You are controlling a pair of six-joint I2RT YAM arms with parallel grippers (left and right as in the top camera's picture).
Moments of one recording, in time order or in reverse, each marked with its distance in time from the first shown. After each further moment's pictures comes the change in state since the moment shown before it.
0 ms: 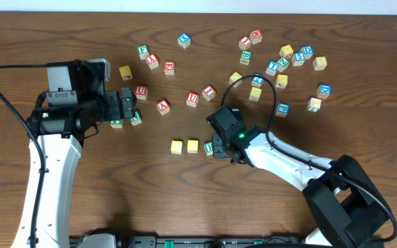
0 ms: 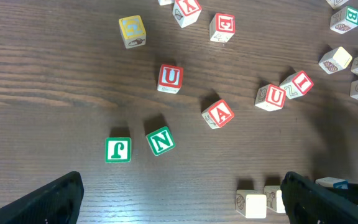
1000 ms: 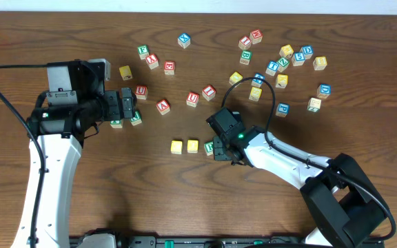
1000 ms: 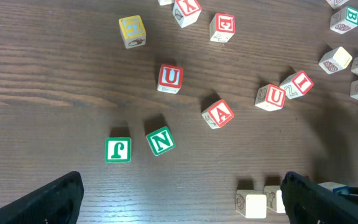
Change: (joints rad) left arm 0.000 0.000 0.000 0.000 0.000 0.000; right arm 0.002 0.011 -0.003 -0.018 -0.015 0.007
